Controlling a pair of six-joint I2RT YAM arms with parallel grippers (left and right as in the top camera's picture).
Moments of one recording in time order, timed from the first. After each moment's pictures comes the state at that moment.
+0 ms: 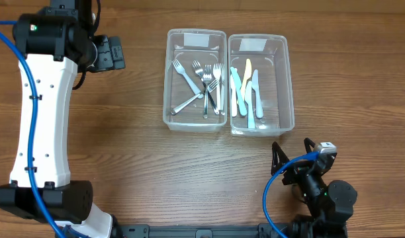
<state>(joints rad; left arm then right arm) -0.05 1.75 2.03 -1.45 -0.13 -0.27 -0.12 0.02 0.16 -0.42 -0.37 0.16</state>
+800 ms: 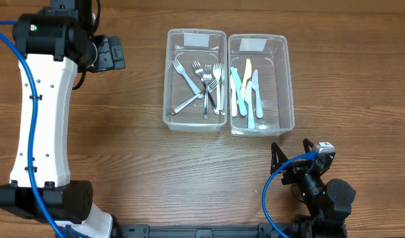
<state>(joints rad) -0.05 1.75 2.03 -1.45 -0.13 -0.27 -0.12 0.02 0.14 -0.41 -0.37 0.16</state>
